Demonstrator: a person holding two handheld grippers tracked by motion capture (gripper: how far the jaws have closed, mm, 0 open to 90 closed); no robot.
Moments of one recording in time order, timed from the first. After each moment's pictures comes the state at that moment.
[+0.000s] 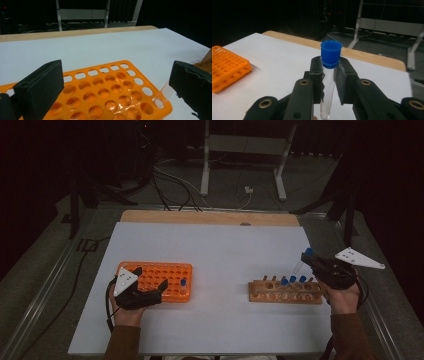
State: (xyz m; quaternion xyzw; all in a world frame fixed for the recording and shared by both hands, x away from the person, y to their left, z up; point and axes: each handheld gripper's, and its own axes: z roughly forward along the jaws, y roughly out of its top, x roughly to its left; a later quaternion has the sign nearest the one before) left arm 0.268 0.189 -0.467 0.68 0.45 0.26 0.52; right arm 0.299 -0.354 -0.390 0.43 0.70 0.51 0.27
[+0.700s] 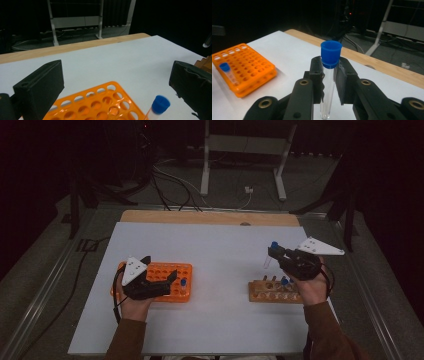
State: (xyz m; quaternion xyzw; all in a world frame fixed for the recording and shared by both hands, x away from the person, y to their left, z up) left arm 0.282 0.162 -0.431 0.69 0.42 0.26 0.53; right arm 0.319 -0.272 -0.378 0.37 0.74 0.51 0.23
